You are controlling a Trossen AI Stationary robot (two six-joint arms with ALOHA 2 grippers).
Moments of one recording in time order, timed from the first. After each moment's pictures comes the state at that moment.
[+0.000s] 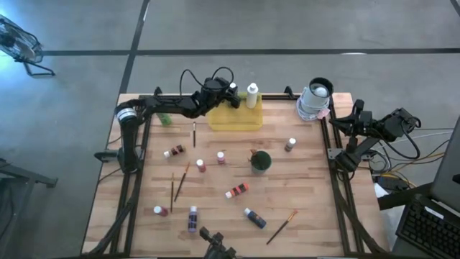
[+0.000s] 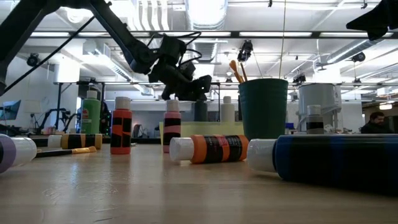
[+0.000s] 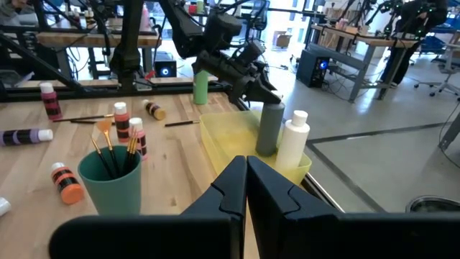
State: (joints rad) left arm 0.54 1.89 1.17 0.51 -0.31 -0.13; right arm 0.64 0.01 0.79 -1.10 0.94 0.20
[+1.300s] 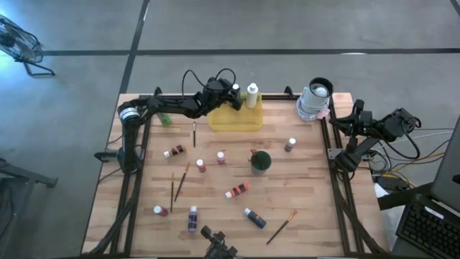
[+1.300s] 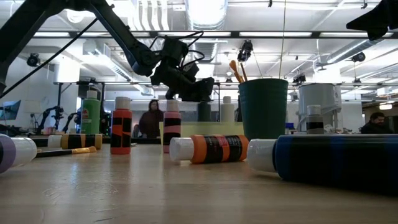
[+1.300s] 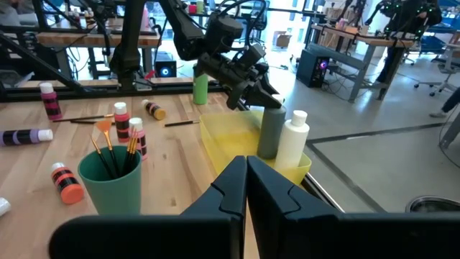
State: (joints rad) left arm 0.55 1.93 1.19 0.51 -0.28 -0.06; right arm 0.64 0.01 0.79 -1.10 0.94 0.20
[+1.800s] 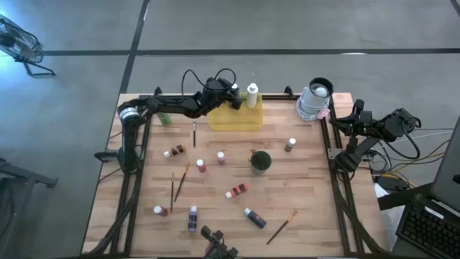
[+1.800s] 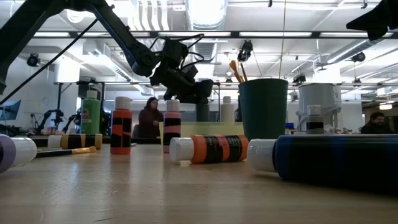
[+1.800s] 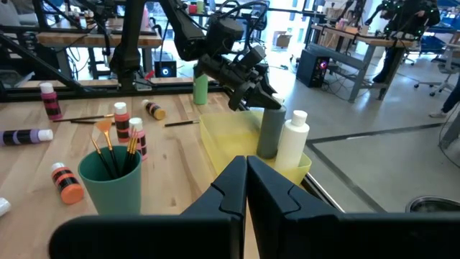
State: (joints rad) left arm 0.55 1.93 1.19 0.49 -0.30 -0.08; right arm 0.64 0.01 0.79 -1.10 0.94 0.20
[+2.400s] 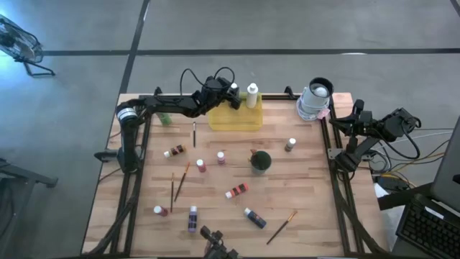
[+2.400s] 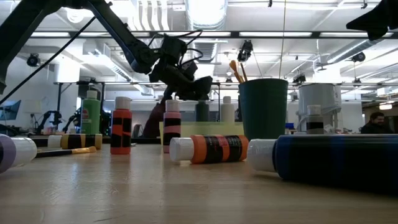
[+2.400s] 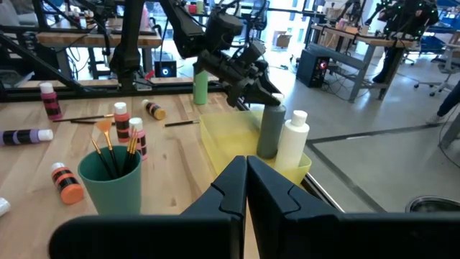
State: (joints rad) left arm 0.55 1.90 1.19 0.49 -0.28 -0.05; right arm 0.64 0.01 0.79 -1.10 0.94 0.20
